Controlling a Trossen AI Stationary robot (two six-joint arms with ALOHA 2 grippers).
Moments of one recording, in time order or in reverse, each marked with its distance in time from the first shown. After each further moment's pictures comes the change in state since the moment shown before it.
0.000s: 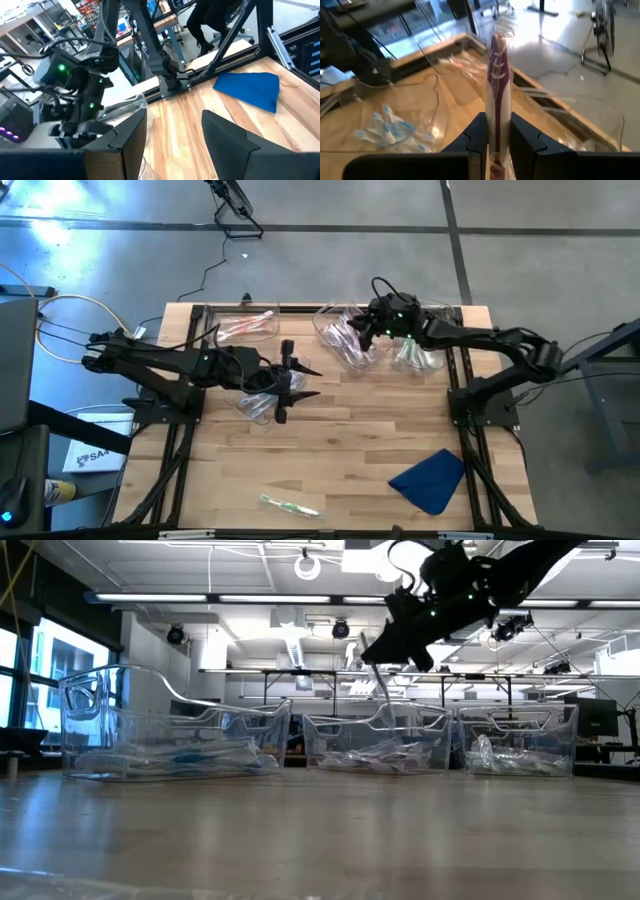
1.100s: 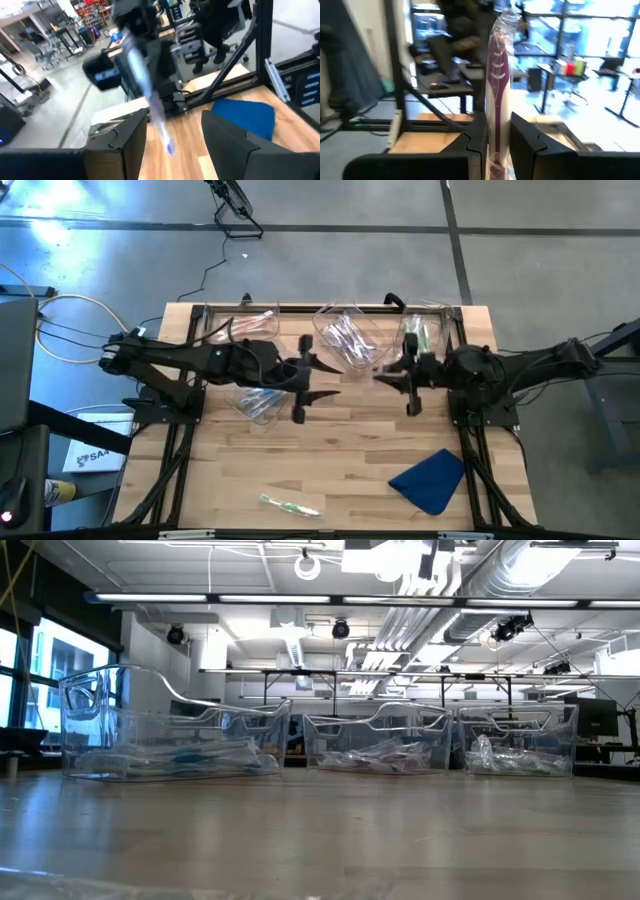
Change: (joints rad) left arm 0.001 0.178 0.293 -0.085 0.029 -0.072; right arm 0.714 -0.512 -0.068 -0.049 0.311 -0.213
